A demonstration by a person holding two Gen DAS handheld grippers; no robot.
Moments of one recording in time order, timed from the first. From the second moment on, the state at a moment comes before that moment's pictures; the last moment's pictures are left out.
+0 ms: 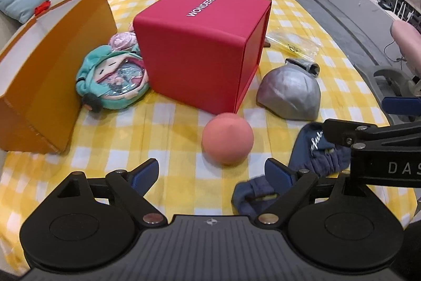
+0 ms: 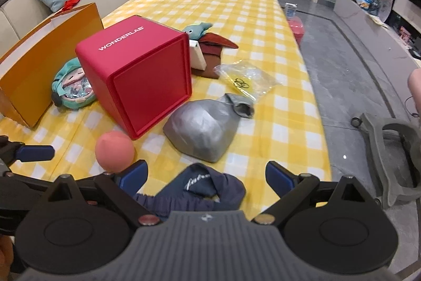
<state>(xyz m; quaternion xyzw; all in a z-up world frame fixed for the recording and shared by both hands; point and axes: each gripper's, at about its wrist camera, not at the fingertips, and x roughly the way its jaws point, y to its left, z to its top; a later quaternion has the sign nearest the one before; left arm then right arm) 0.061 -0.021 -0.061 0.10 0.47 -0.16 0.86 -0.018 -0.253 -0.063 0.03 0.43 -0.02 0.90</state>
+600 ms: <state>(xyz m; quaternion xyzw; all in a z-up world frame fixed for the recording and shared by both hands) 0.093 -0.036 -0.093 0.10 0.45 -0.20 0.86 0.065 -0.260 -0.096 0.03 0.47 0.01 0.88</state>
